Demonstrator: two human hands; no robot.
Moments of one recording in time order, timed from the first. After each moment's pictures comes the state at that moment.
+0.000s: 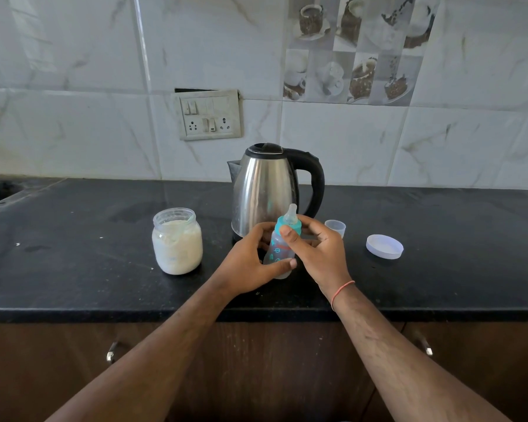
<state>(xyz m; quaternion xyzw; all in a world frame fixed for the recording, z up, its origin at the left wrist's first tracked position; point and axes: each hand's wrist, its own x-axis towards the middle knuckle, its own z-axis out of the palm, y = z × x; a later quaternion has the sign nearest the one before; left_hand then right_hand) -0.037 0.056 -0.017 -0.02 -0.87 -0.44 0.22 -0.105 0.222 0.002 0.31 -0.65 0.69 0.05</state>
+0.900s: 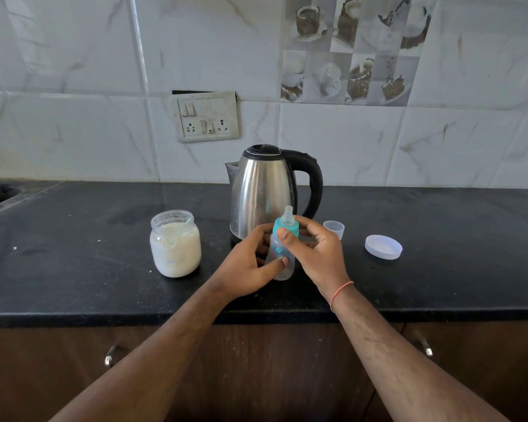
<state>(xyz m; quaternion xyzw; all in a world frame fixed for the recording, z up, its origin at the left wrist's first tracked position) -0.035 0.055 -0.016 -0.04 -0.87 -0.46 0.20 -0.107 0.221 0.002 0.31 -0.66 0.68 0.05</state>
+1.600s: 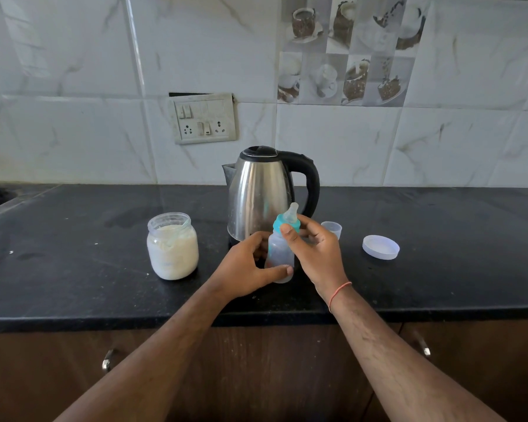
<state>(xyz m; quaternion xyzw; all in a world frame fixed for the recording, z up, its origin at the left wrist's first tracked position) -0.041 0.054 -0.018 0.02 -0.90 -0.40 0.18 -0.116 0.218 -0.003 0.28 -0.65 0.71 0.04</state>
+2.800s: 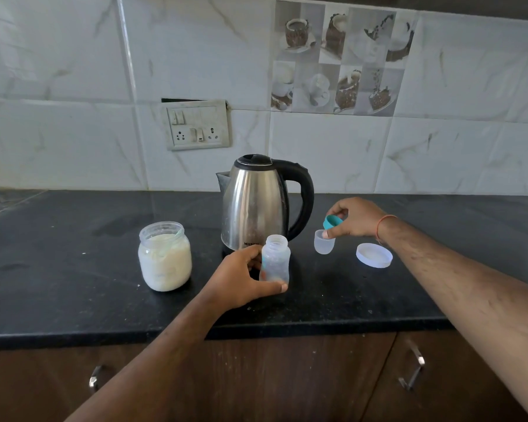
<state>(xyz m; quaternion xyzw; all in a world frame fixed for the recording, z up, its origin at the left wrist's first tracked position) -0.043 0.049 -0.020 0.03 -0.89 -0.42 0.15 -0.257 0.288 0.077 0.27 -0.93 0.26 0.00</state>
